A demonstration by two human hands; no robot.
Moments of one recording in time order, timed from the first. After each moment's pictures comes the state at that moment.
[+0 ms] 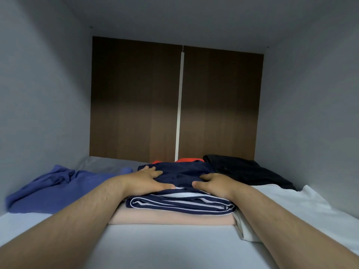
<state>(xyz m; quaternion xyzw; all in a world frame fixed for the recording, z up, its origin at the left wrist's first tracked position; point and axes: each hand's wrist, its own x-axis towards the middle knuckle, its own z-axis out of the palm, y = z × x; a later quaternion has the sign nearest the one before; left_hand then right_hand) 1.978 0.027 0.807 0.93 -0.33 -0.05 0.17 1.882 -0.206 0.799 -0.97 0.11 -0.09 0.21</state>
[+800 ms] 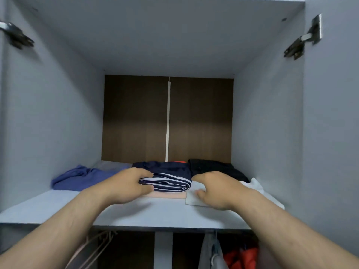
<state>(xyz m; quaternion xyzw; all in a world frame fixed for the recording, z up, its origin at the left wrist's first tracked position) 1.760 0.054 0.829 0.90 -0.35 0.13 0.24 1.657 -0.203 0.830 -0.98 -0.04 -0.19 0.00</state>
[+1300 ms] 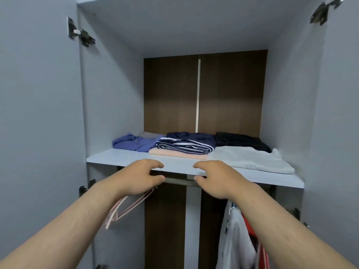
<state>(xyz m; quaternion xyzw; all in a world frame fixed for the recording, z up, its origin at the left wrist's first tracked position) 1.606 0.098 0.776 0.94 -0.22 0.14 0.20 1.579 -0.151 0.772 -0.97 -0.13 -0.19 0.11</state>
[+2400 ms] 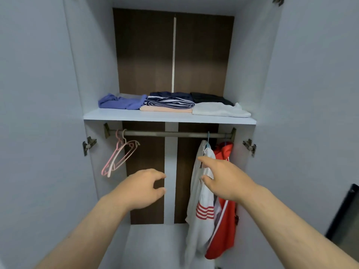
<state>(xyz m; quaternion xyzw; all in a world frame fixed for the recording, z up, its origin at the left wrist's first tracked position) 1.481 0.187 0.653 0.92 -0.34 0.03 0.18 1.375 -0.046 0.687 -0.98 0.00 -0.15 0.10</state>
